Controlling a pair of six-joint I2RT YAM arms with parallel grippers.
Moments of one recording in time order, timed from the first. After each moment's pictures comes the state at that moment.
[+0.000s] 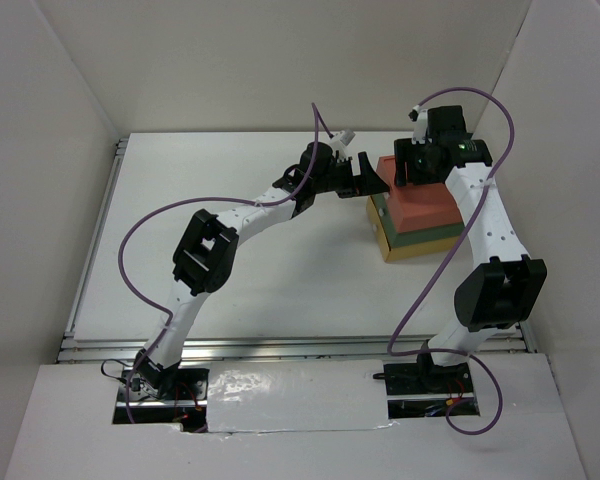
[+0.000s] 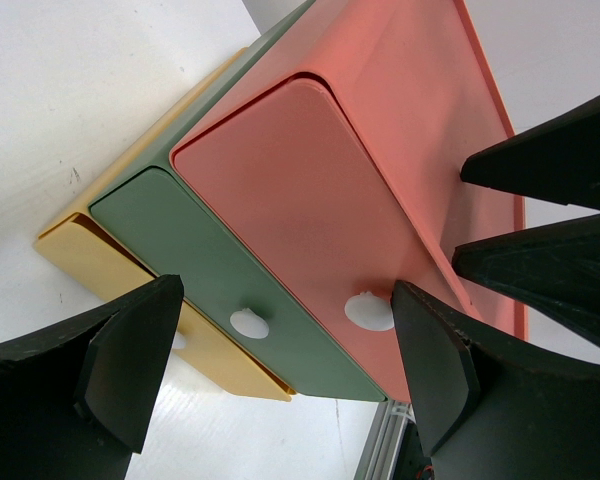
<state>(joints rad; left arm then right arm) -0.67 2.32 1.94 0.15 0.45 -0.79 0.05 1.62 1.67 -0.88 -0.07 -0.03</state>
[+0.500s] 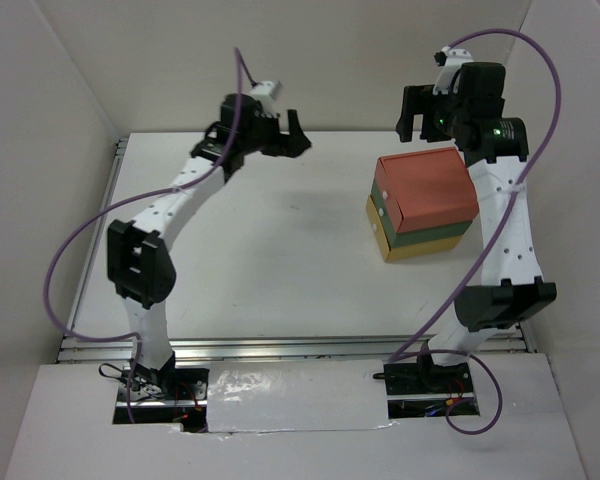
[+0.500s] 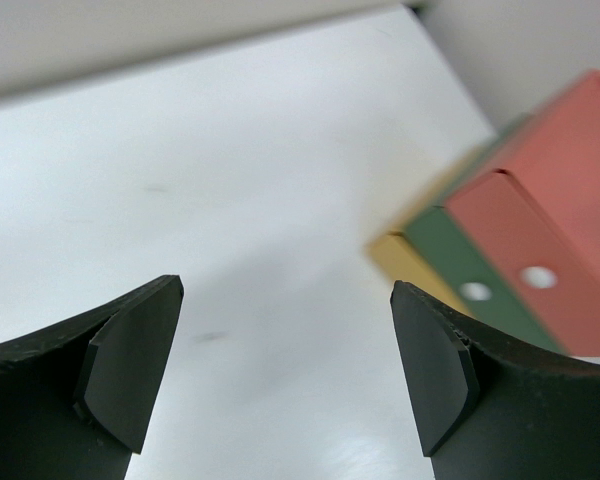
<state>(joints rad) -0.44 1.96 1.86 -0.22 0.30 -0.34 0.05 1.64 2.09 -0.93 -0.13 -0.01</state>
